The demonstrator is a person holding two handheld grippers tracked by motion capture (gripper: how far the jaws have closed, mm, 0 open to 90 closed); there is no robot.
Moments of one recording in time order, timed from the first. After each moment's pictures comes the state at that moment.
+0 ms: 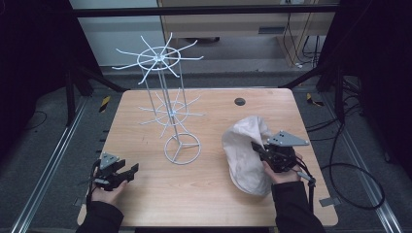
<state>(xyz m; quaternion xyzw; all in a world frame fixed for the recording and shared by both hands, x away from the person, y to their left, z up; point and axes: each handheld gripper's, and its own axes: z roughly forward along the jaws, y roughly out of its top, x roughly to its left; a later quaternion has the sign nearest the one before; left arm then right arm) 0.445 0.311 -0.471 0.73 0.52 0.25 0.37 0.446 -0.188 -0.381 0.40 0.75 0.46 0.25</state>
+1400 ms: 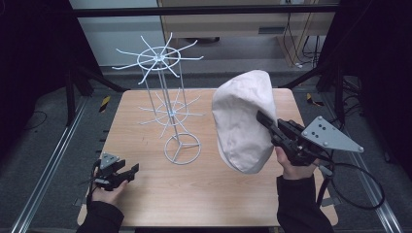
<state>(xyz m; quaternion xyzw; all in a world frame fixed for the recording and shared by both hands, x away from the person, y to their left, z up) 0.446 0.311 -0.472 0.72 0.53 0.24 0.37 0.401 -0.189 -0.271 0.25 0.62 0.67 0.33</state>
